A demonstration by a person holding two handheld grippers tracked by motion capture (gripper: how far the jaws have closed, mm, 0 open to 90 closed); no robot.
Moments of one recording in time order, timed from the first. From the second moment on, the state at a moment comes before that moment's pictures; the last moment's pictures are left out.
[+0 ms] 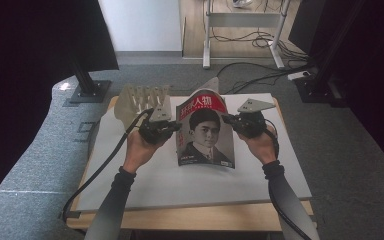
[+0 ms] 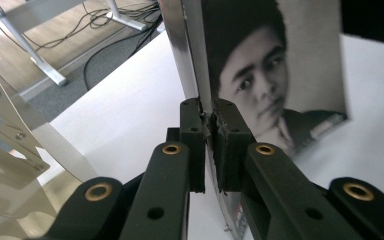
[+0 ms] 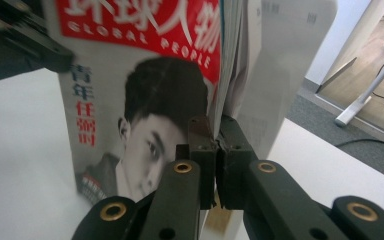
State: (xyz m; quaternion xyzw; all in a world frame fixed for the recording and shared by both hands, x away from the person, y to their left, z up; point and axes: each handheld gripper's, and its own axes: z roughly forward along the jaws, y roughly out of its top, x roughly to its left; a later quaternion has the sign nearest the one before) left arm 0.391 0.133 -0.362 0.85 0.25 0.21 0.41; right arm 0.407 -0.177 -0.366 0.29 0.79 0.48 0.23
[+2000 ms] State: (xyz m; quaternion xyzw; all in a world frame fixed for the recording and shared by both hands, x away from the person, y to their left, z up) left arm 0.404 0.136 -0.351 0.85 0.26 0.15 0.43; right arm 0.387 -0.223 -0.405 0.32 0.80 0.46 0.20
